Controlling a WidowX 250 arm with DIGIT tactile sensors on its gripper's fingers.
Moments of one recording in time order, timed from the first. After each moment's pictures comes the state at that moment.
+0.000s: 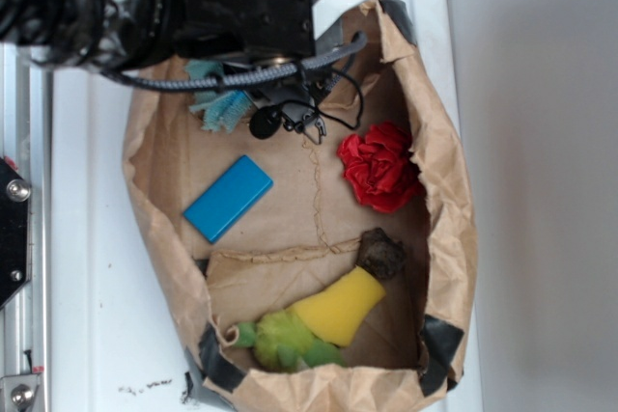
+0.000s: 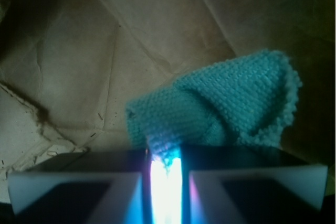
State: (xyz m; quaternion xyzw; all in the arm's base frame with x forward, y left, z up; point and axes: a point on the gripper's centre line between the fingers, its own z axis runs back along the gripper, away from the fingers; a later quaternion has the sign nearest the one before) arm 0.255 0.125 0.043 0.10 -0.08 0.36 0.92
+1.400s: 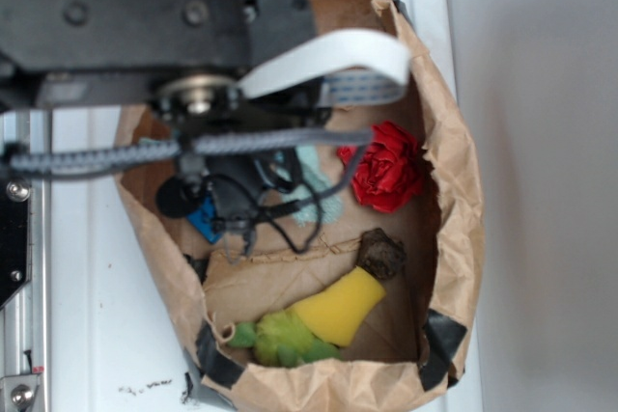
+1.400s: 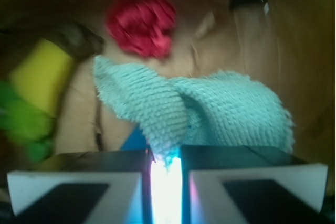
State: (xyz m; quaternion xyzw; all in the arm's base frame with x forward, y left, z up) arm 0.258 0.034 0.155 0.01 -0.10 0.03 0.99
